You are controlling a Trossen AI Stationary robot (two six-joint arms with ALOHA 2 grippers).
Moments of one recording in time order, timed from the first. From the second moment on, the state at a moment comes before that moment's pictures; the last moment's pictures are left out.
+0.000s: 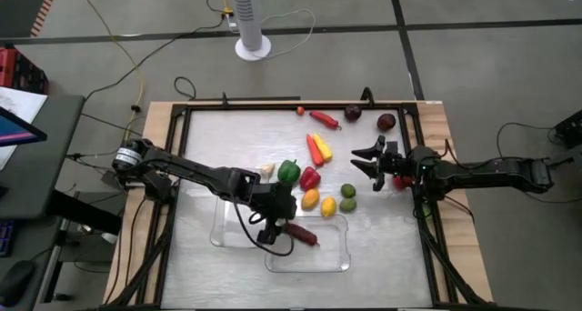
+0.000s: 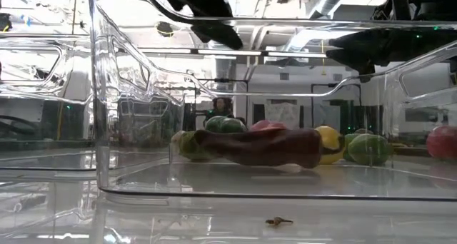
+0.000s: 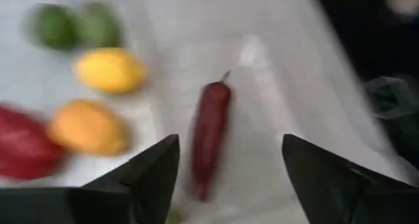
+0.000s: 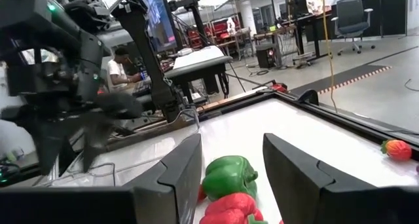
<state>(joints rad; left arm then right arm) -0.19 1.70 1.34 -0.50 0.08 -0.04 -0.17 0.60 0.08 0.61 0.05 0.25</state>
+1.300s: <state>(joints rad) 0.07 2.07 1.55 -0.82 -0.31 0.36 -0.17 0.60 0.08 0.57 0.05 0.24</state>
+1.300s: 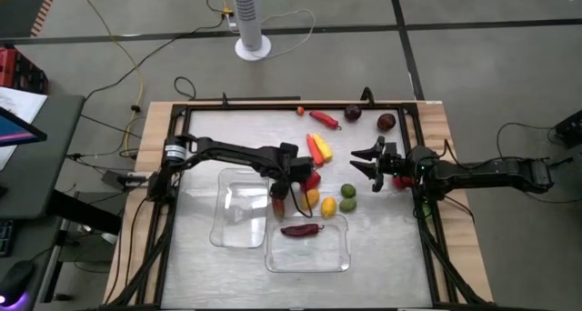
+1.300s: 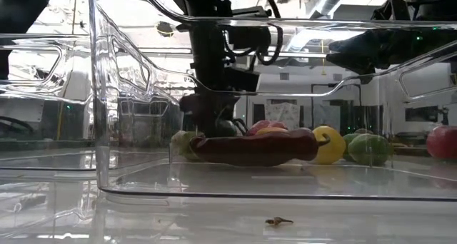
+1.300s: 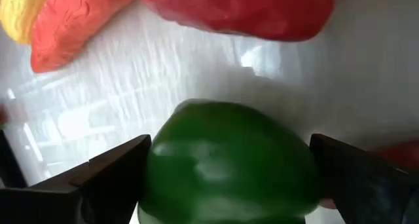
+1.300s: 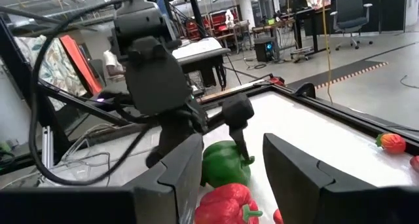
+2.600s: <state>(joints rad) -0.18 2.07 1.94 -0.81 0.26 0.14 -0.17 0.60 0.08 0.55 0.05 0.23</state>
